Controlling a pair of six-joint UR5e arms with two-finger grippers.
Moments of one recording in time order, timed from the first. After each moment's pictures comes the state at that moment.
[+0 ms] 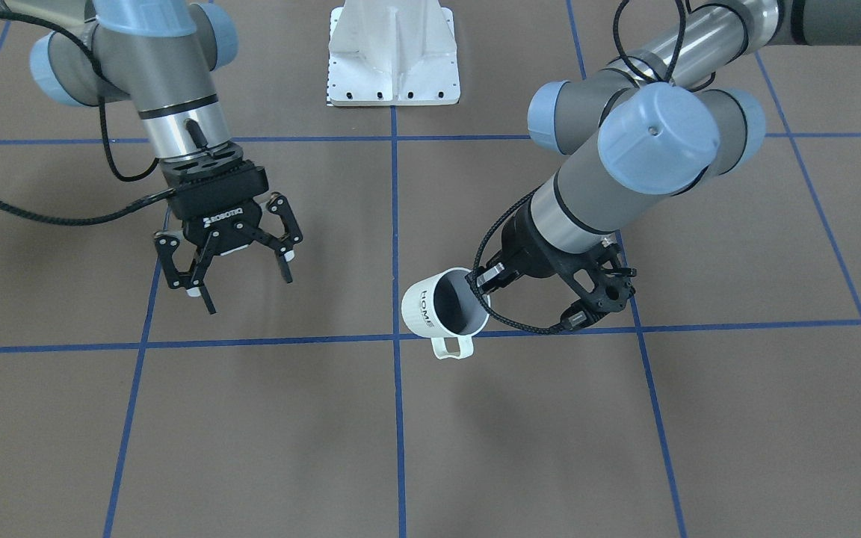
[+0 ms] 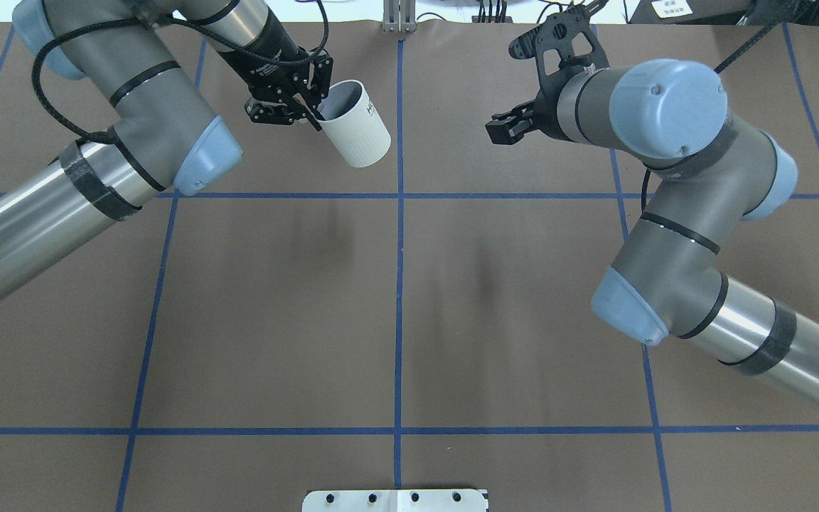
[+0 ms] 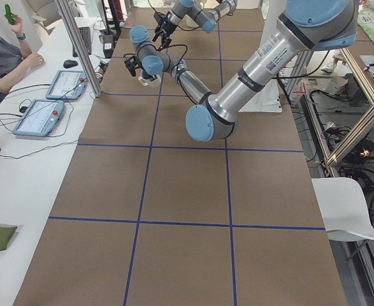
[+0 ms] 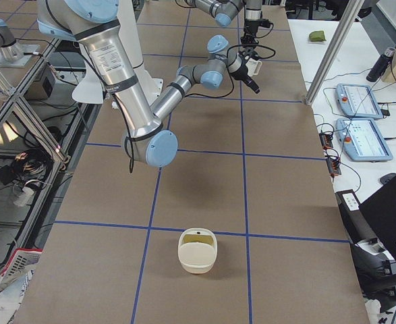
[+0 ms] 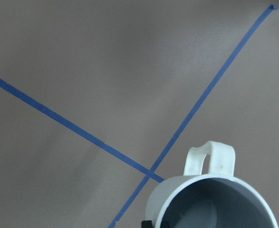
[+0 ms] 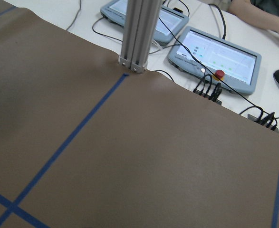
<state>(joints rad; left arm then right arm) -0.90 -2.37 -1.45 -1.82 -2.34 -1.59 0.77 -1.06 1.80 -1.25 1.60 0.59</state>
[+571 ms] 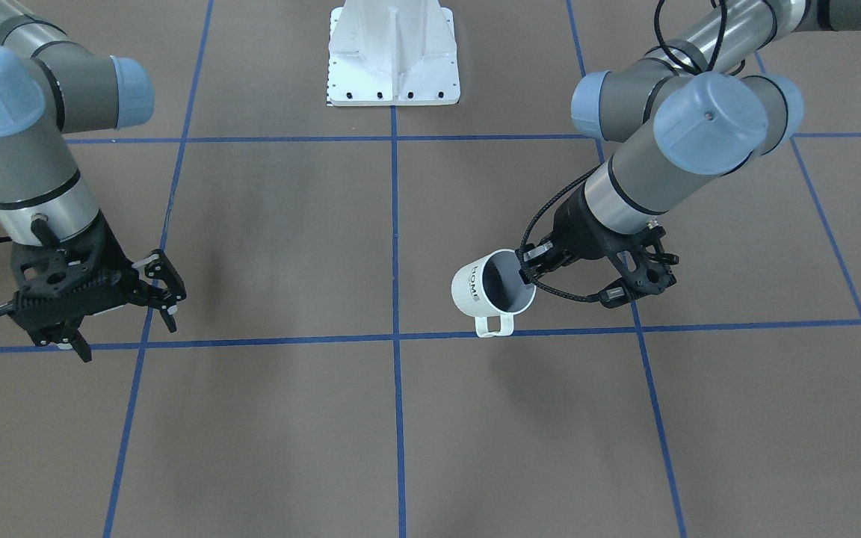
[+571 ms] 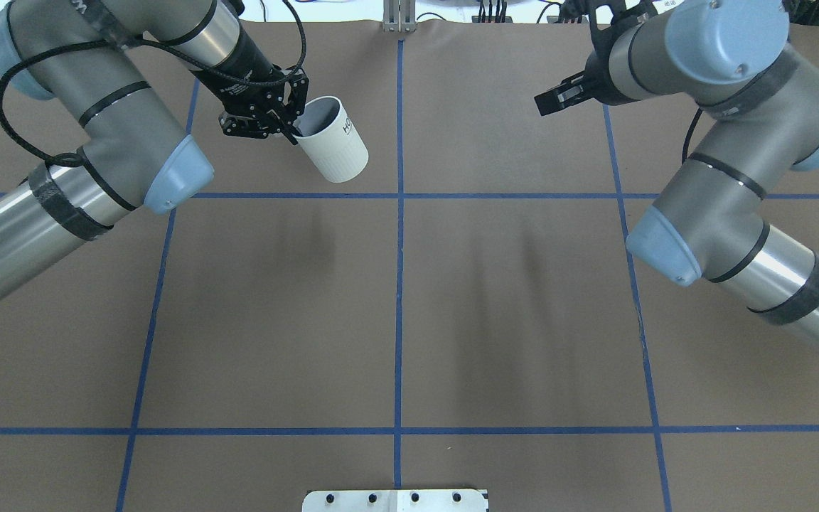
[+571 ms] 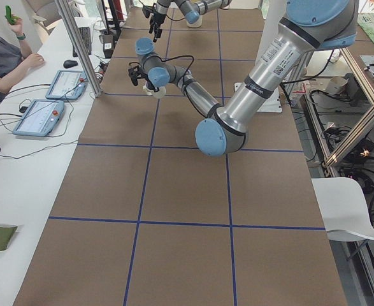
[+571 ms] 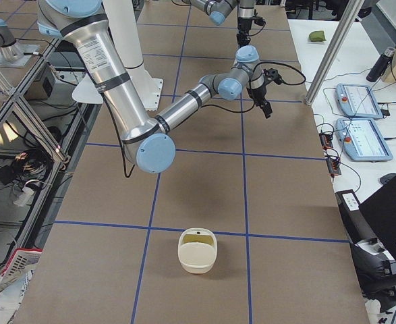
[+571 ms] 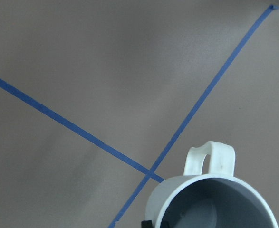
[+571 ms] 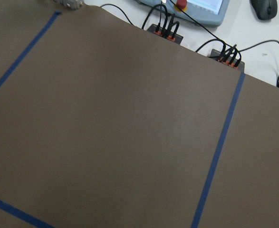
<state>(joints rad) -0.91 -2.23 -1.56 -1.81 -2.32 -1.38 0.97 -1.08 1.67 -1.37 1.92 0.51</state>
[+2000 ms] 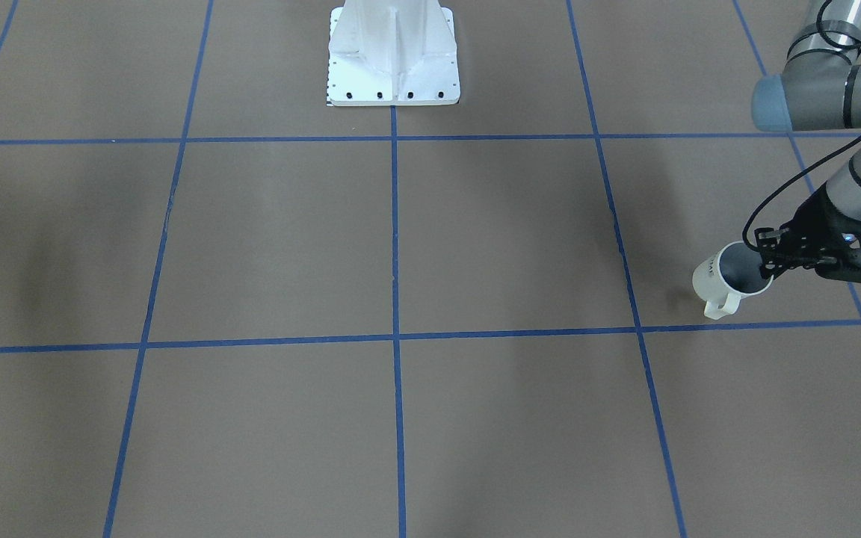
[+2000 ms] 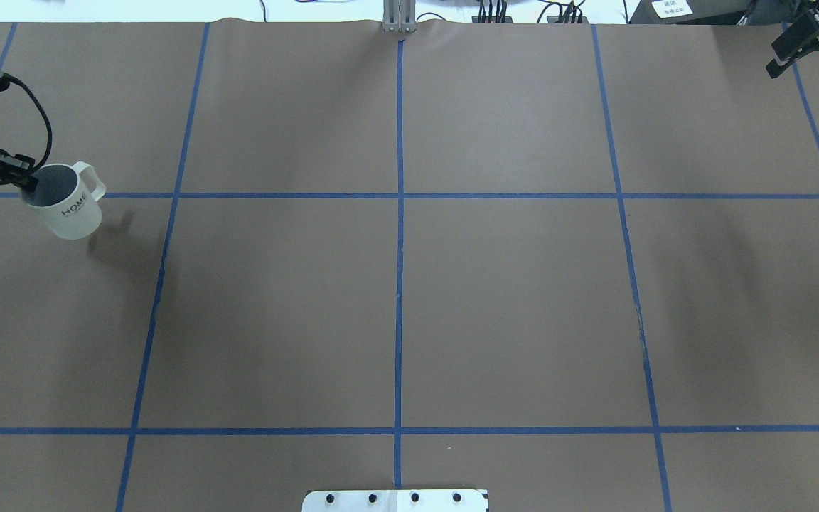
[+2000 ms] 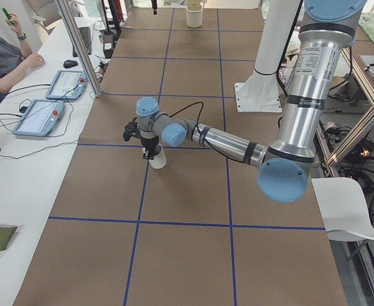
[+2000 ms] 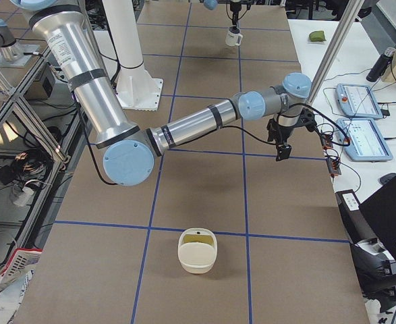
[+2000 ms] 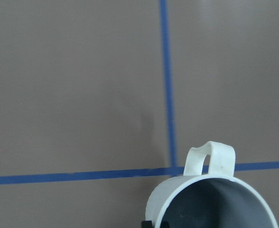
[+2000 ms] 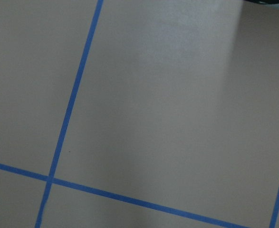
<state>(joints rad) -1.11 -1.71 -1.68 -1.84 -2.19 -0.46 1.35 -1.11 1.54 -1.74 2.31 0.12</state>
